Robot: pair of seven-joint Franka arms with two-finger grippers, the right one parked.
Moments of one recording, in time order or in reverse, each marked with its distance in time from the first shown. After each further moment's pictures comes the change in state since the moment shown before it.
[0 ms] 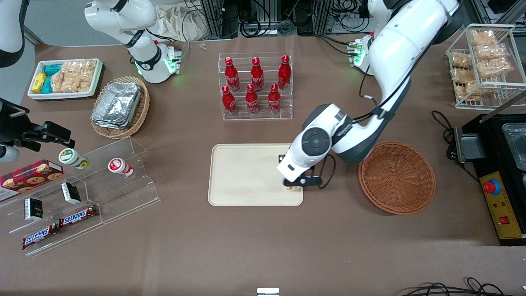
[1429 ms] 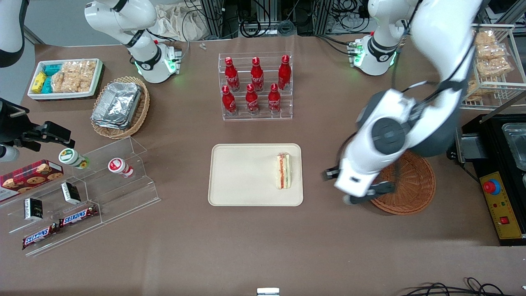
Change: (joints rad) arm 0.210 -0.254 0.041 0.123 0.032 -0.301 -0.084
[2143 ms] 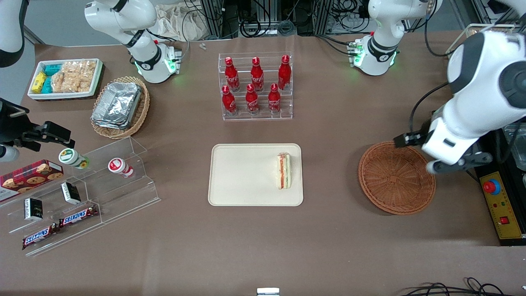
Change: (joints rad) arm 0.020 -0.363 0.303 -0.251 -0.165 -0.120 0.545
